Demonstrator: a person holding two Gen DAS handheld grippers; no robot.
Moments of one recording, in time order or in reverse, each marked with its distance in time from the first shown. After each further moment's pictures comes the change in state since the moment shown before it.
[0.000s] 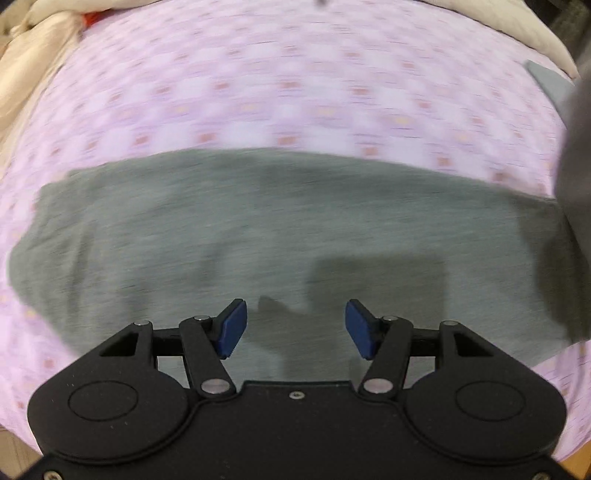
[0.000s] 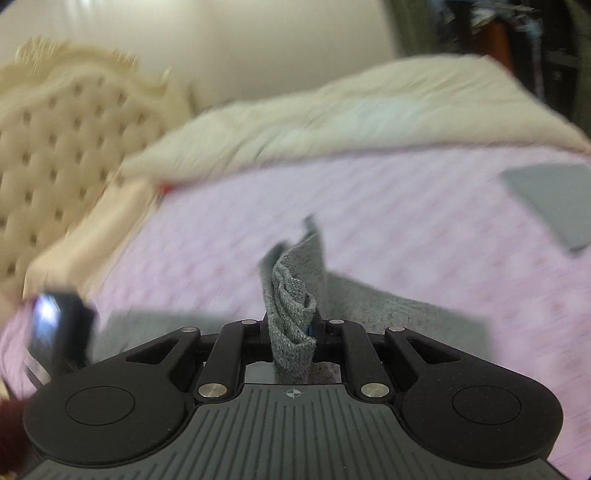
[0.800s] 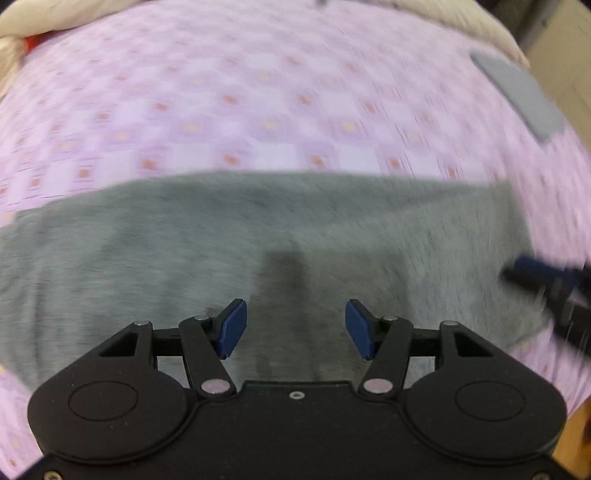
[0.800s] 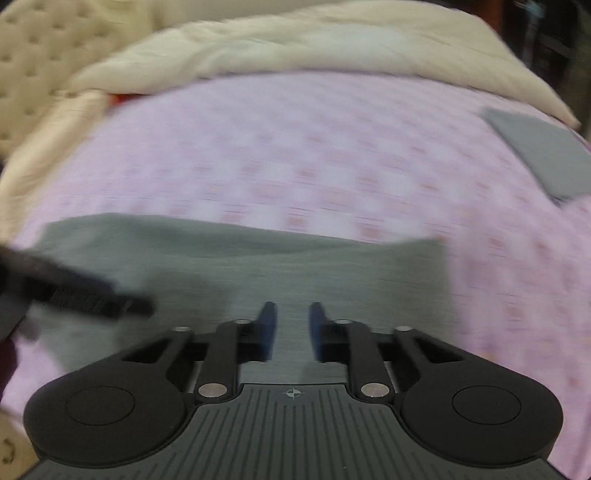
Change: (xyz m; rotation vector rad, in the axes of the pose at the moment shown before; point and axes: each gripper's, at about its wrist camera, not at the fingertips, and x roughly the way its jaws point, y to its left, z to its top) left arm 0.018 -0.027 0.016 0.149 -0.002 -0.163; right arm 0.029 -0.034 -0.022 -0.042 0.221 -0.237
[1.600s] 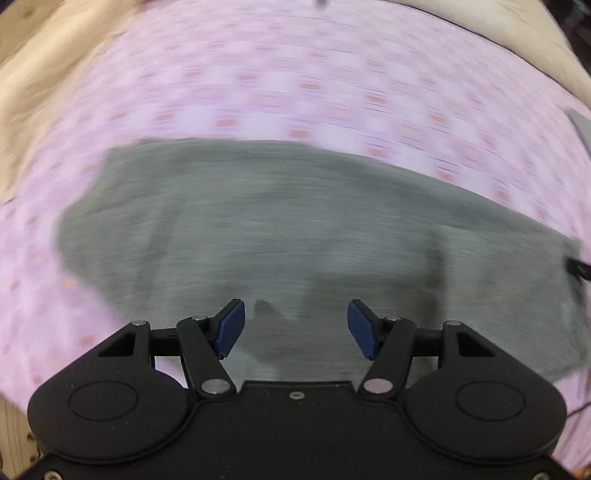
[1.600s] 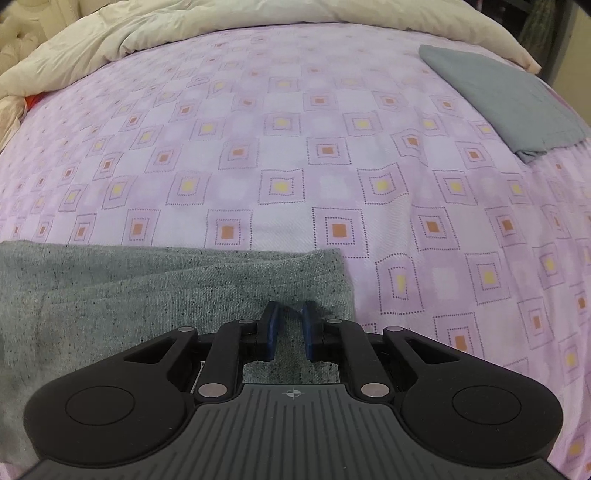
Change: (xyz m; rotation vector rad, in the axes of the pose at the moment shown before) left arm -0.038 0.089 -0.023 -0.317 -0.029 0.208; right arm 0.084 -0.073 0.009 0.103 0.109 -0.109
